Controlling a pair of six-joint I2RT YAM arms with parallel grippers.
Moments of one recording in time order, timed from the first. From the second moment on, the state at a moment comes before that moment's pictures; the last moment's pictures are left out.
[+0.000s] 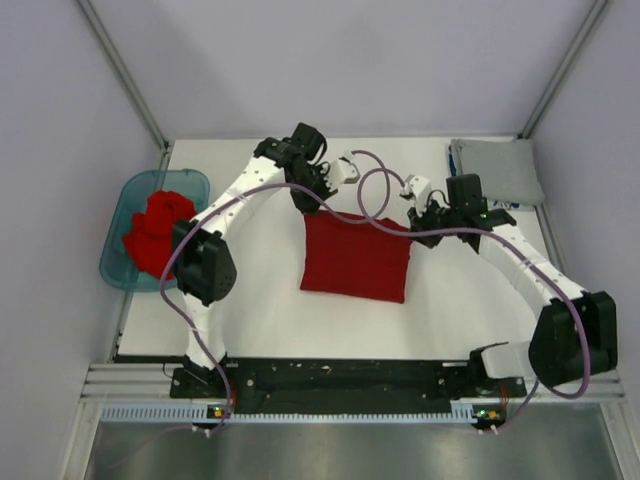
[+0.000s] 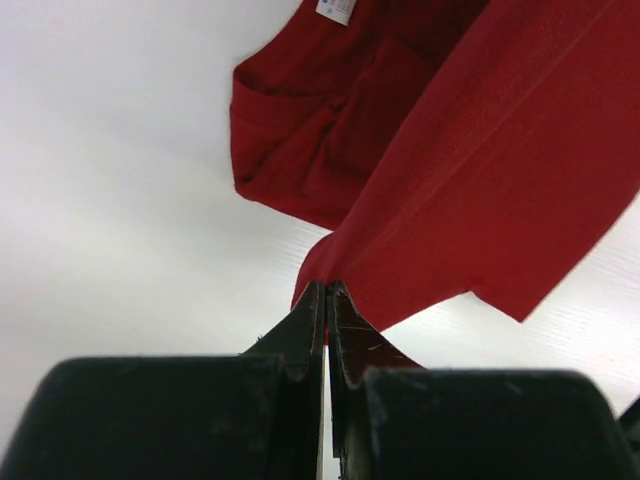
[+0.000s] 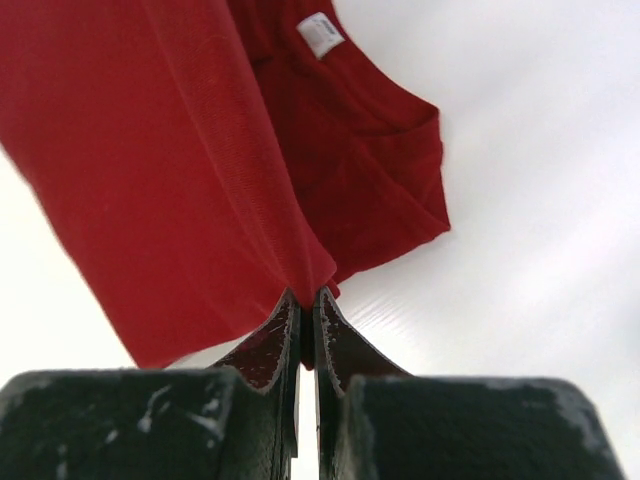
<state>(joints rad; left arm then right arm) -0.51 1.96 1.92 -1.12 0.27 0.66 0.26 1.28 0.95 -0.50 -0.49 -0.50</state>
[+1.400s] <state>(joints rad) -0.47 1.85 1.61 -0.75 0.28 0.38 0.13 1.82 1.16 -0.49 -0.44 0.29</state>
